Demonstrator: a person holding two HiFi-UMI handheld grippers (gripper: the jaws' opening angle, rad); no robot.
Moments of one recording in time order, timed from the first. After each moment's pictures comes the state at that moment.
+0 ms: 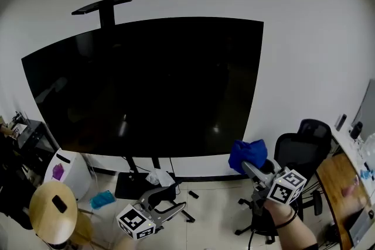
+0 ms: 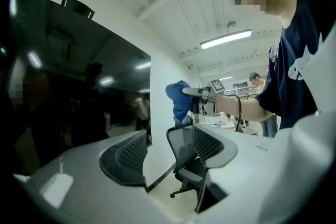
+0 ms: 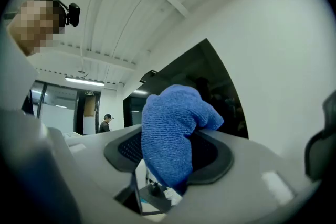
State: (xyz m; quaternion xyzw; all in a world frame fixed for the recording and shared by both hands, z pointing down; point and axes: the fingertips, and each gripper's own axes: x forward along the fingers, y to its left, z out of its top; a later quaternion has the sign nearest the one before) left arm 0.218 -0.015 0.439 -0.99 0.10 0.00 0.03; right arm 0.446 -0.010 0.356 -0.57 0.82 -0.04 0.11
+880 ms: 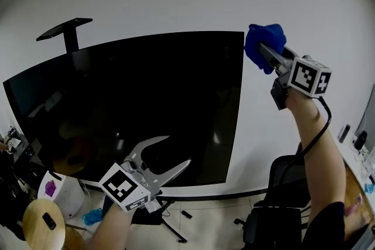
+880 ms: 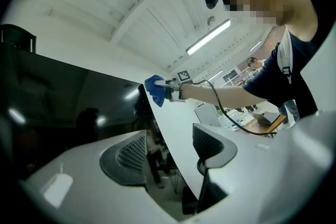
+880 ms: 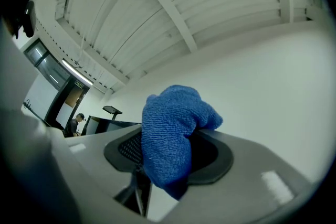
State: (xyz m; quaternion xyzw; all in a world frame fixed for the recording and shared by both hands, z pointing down) left arm 0.406 -0.125 0.218 -0.97 0.09 0.08 0.22; right arm 0.671 -0.176 0.007 -0.60 0.77 0.17 0.13
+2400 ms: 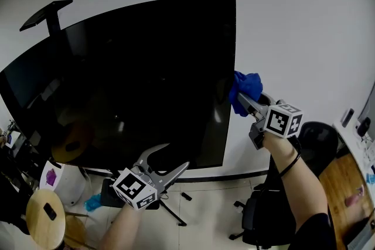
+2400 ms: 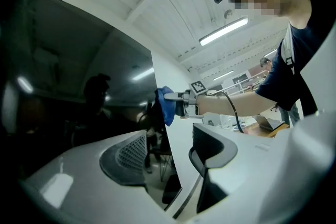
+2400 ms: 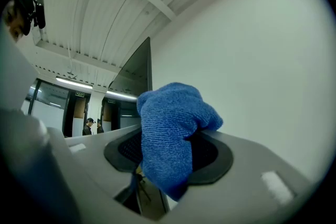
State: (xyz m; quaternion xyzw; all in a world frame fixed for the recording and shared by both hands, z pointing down) left arm 0.448 -0.163 0.349 -0.99 0.11 0.04 0.12; right arm 0.683 -0.229 0.258 -0.57 0.81 -0.01 0.12
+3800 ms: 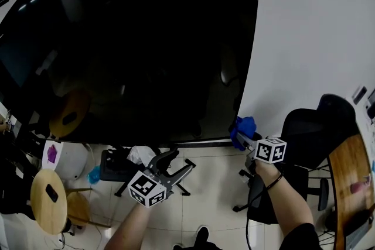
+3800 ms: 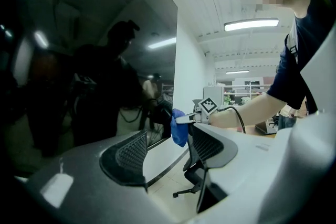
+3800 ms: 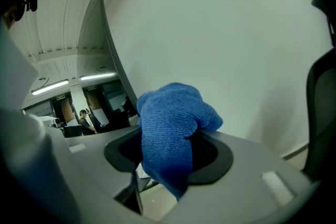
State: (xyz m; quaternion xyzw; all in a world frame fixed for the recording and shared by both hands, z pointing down) left arm 0.450 -0.198 0.567 -0.99 0.13 -0.06 -0.03; right arm 0.695 -0.243 0.646 -0.59 0.76 -0.26 0.05
